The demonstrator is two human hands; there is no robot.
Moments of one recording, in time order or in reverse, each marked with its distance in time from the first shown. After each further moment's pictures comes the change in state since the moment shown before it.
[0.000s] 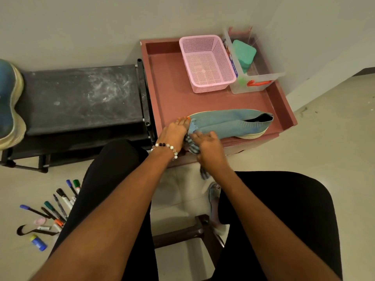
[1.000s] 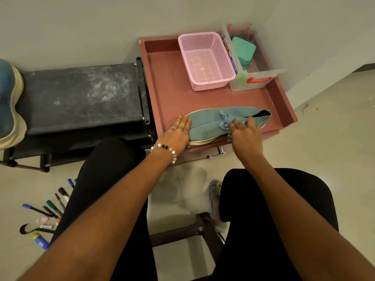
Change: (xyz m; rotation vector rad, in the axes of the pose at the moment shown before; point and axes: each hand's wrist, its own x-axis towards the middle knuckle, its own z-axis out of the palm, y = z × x) left_hand -0.008 0.005 0.009 0.158 -0.127 0.034; right_hand -0.009 0.076 -0.036 -0.424 0.058 0.212
